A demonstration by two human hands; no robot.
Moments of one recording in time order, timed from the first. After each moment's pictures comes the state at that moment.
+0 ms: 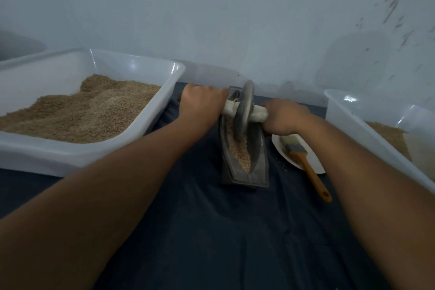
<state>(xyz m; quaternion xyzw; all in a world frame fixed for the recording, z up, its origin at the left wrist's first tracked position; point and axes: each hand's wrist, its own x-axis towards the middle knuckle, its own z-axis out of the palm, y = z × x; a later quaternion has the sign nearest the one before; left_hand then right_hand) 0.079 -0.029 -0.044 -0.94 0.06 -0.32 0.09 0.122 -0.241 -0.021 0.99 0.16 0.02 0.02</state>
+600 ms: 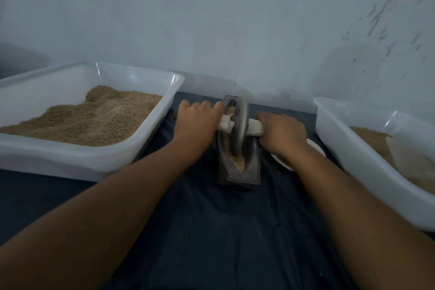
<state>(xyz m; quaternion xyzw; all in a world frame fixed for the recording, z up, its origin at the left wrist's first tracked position) 0.036 -0.032 -0.053 -0.94 0.06 -0.33 0.07 0.078 -0.246 -0.045 0.97 0.14 0.19 0.02</state>
